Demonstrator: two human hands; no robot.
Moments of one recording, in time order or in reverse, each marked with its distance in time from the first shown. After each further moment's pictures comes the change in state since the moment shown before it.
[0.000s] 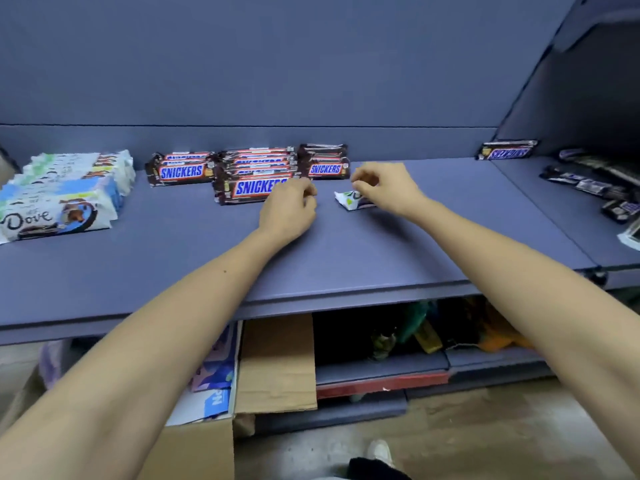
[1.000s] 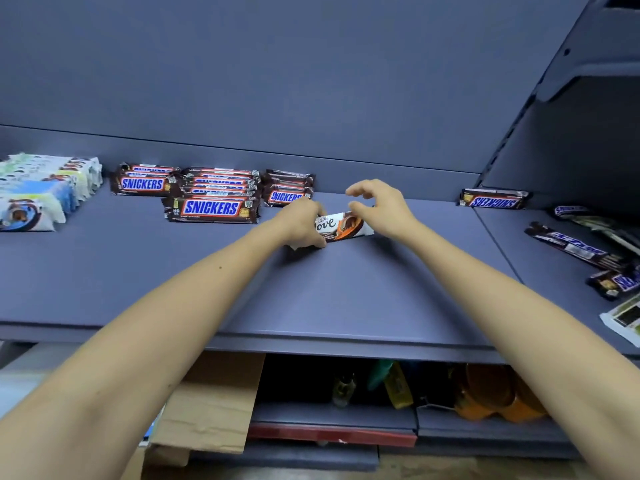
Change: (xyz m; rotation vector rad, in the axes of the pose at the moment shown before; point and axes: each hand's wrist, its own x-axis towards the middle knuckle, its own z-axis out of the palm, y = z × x) left_hand 0.059 0.086 0.047 0.182 -0.353 -0.100; right_hand 0.034 0.081 -0.043 0.106 -0.031 -0.104
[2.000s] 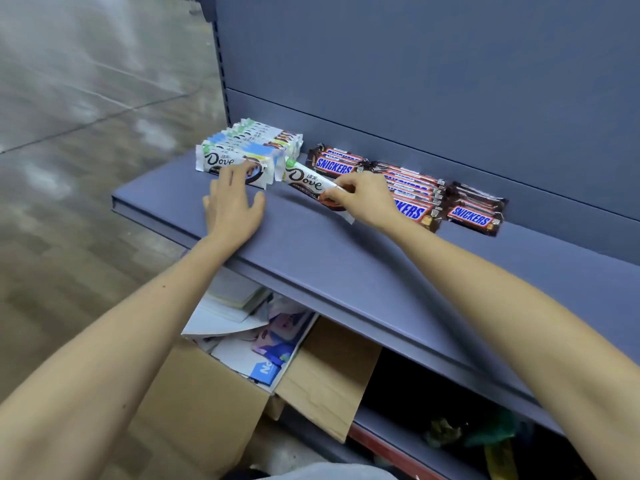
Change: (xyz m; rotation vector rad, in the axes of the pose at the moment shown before) left_hand -0.185 -0.255 -0.055 -0.124 0.848 -0.580; right_hand 0.050 -0.217 0.185 0.055 -0.225 -0.378
